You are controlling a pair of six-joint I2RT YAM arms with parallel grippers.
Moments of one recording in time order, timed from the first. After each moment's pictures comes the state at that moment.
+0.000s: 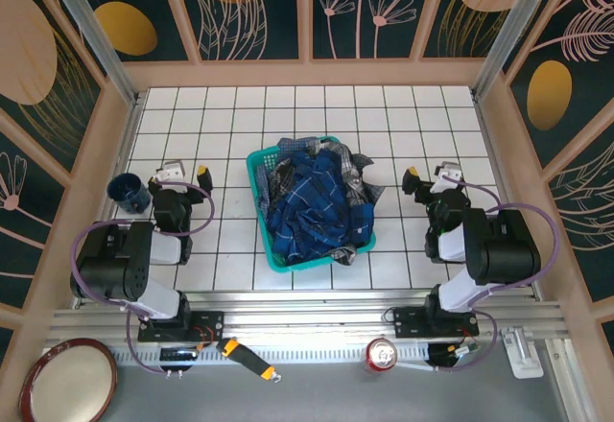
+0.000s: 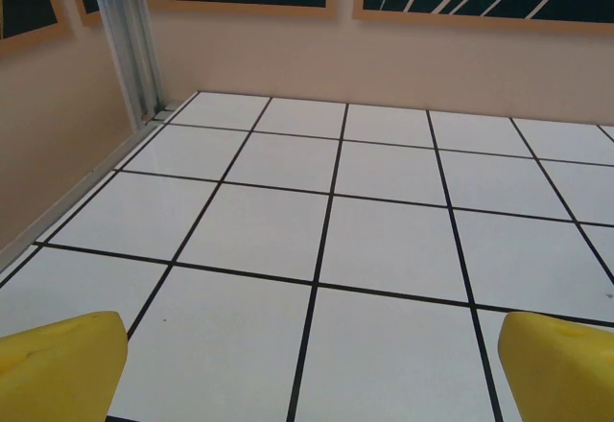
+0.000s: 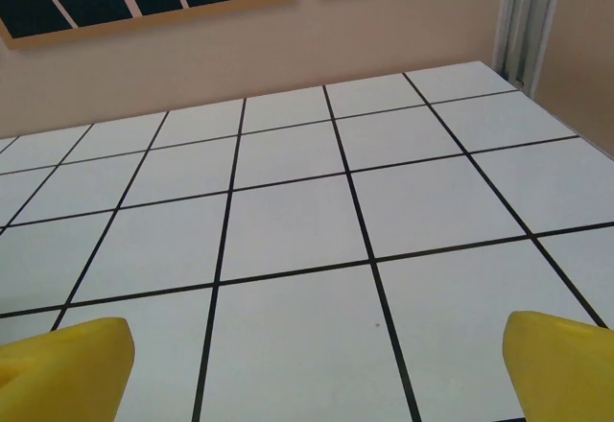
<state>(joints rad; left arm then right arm) -0.01 1.52 0.23 1.14 -0.14 -0.08 -0.03 1.57 0.20 1.21 -0.01 0.12</state>
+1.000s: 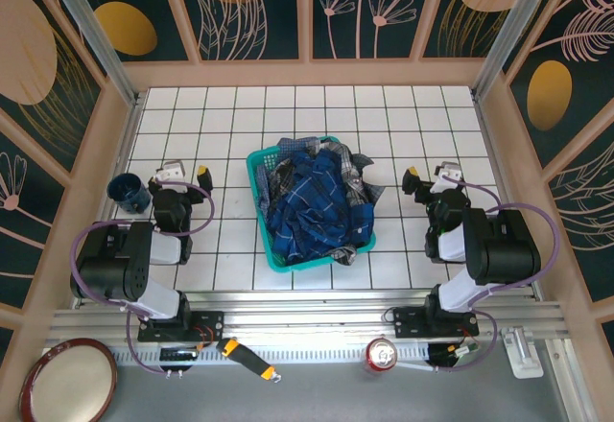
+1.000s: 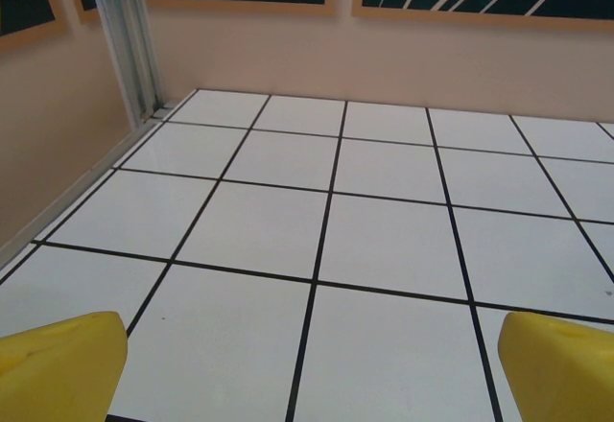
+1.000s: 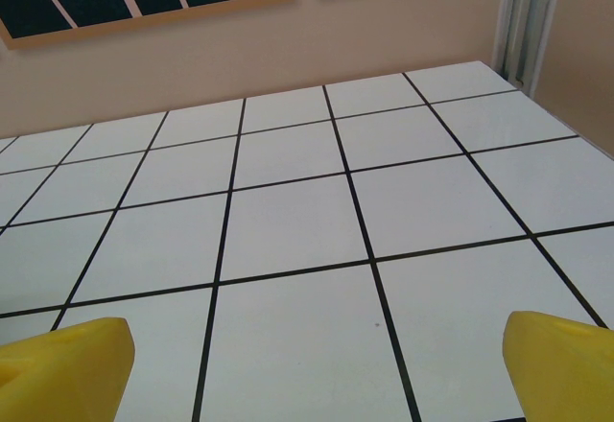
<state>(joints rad) -0.01 1.51 0.24 1.10 -0.13 -0.08 -0.03 1.57 0.20 1.21 0.00 0.12</state>
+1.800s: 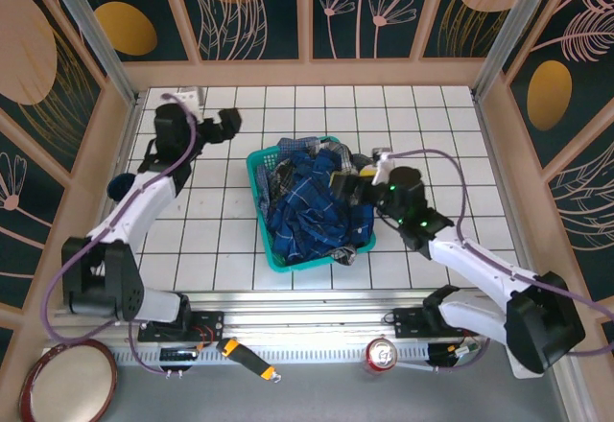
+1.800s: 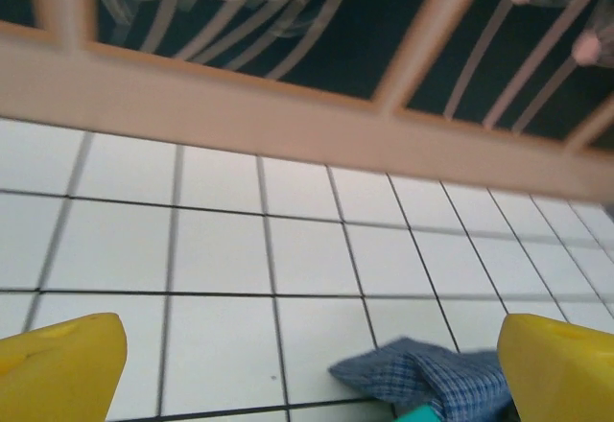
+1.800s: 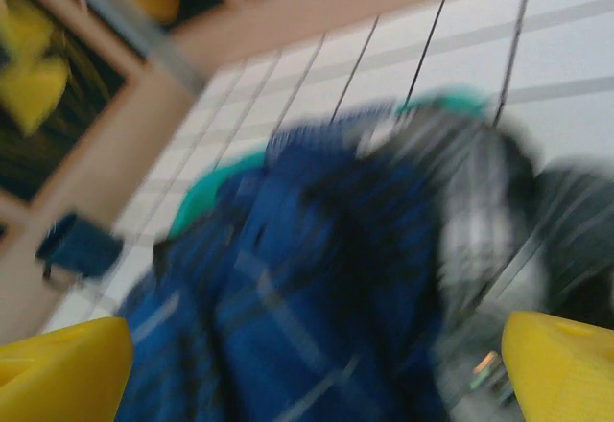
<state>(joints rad) -0.16 1.44 1.05 0.05 0.19 -0.30 0.61 1.08 0.56 0.17 -0.13 0.54</state>
